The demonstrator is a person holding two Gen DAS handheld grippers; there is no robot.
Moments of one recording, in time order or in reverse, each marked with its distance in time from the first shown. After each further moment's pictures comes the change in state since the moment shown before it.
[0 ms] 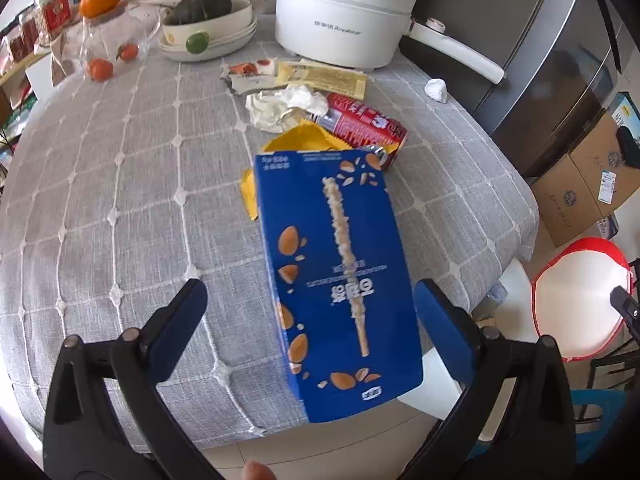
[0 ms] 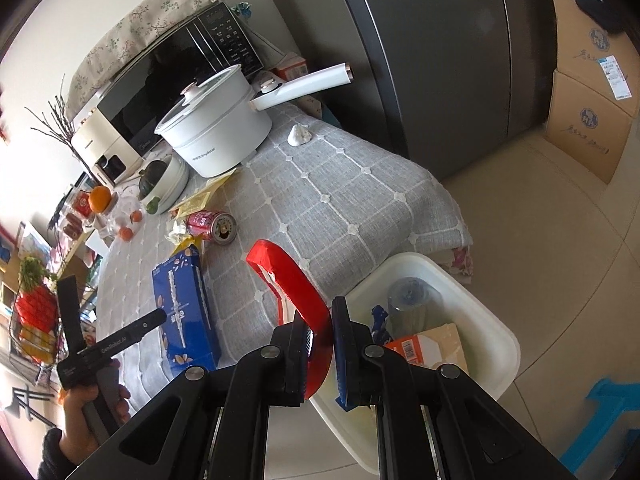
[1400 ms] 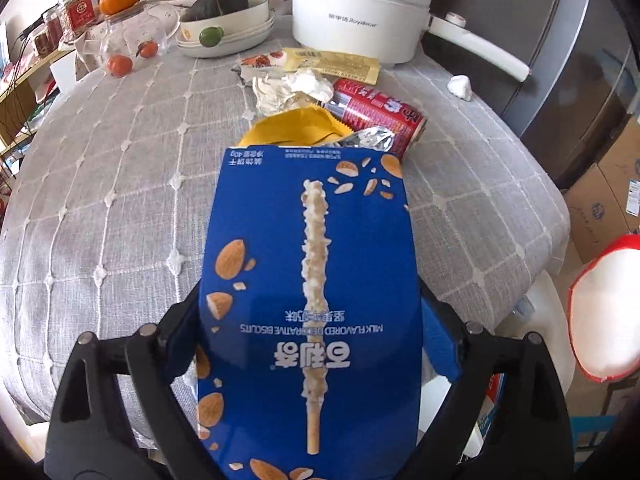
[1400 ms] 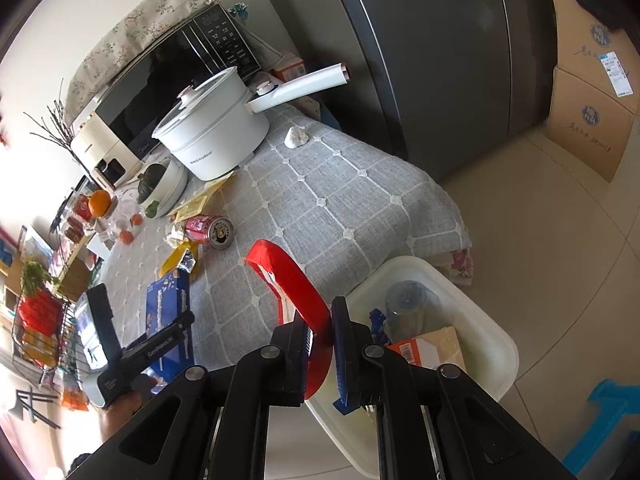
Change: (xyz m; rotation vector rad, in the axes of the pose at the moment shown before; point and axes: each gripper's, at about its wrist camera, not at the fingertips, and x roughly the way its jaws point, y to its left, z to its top) left arm 0.013 -0.016 -0.025 -0.037 -0.049 0.077; right arm 0.001 -0.010 0.006 0.007 0.006 0.007
